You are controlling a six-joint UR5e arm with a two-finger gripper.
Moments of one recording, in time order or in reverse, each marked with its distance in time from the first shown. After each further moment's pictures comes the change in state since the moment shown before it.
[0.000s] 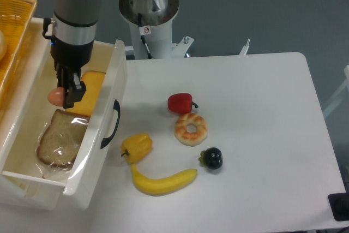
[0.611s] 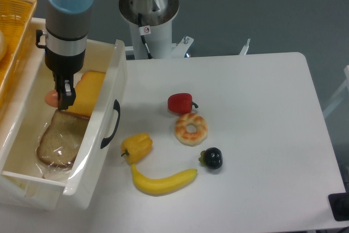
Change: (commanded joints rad) arm -0.040 -0.035 -0.009 0.000 0.000 0.002
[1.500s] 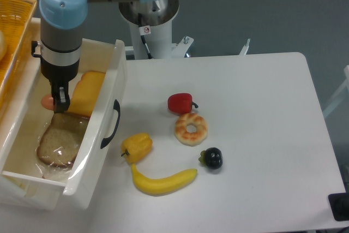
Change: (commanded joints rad) arm -0.017 -0.014 -0.024 0.002 0.000 -0.002
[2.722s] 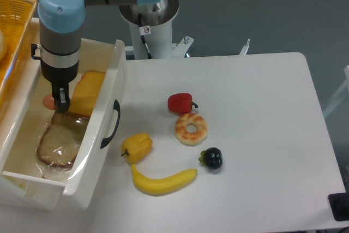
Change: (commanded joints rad) arm -0.008 -0.009 -0.005 0.002 0.018 0.000
